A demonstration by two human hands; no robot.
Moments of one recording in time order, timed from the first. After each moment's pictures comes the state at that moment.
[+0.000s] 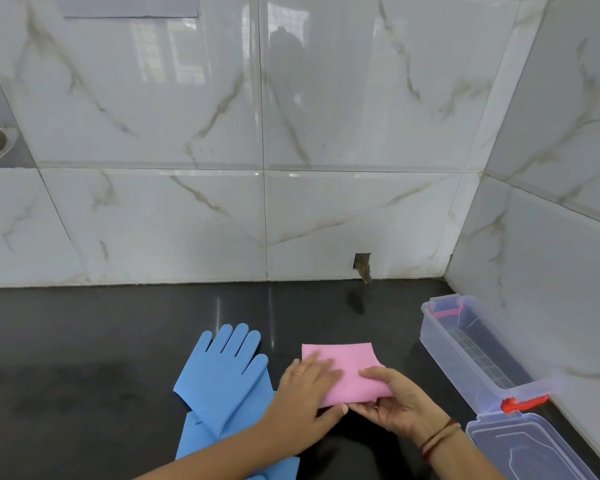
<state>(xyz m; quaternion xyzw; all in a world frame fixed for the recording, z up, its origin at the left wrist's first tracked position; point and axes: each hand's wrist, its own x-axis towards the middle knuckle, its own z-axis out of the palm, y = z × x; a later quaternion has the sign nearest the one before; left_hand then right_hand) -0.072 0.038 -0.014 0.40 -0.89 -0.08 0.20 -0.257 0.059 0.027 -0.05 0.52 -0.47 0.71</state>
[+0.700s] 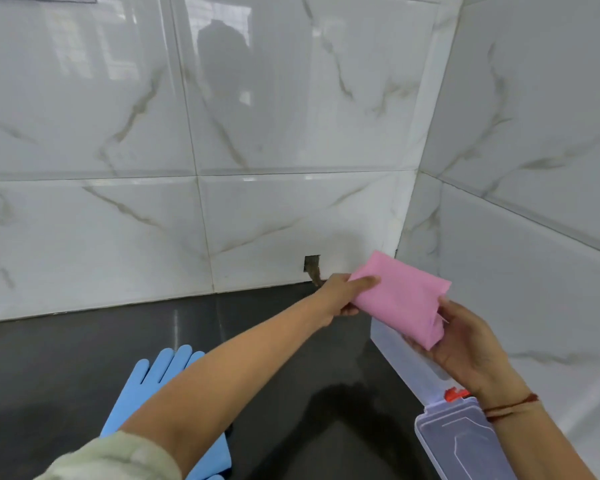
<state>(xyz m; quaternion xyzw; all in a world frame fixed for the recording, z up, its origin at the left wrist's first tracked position) -0.249 -0.072 0.102 0.37 -0.61 -0.66 0.23 -0.400 0.080 0.101 -0.24 0.41 -0.68 0.56</state>
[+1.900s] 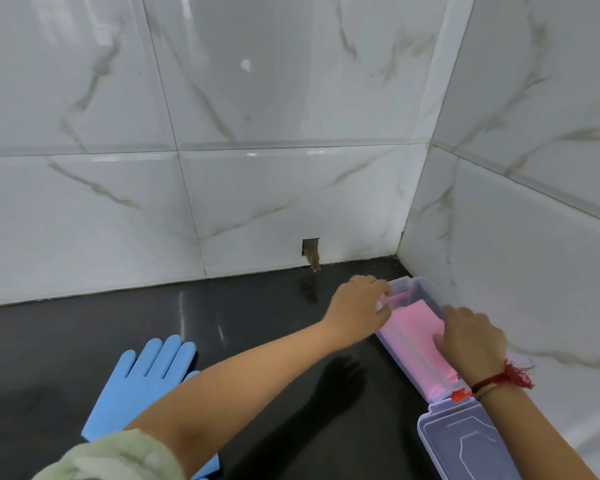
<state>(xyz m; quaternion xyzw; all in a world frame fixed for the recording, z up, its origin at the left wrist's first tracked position) -0.273 -0.061 0.054 0.29 -0.91 -0.14 0.26 -0.425 0.048 0.060 -0.49 0.87 0.02 -0.12</state>
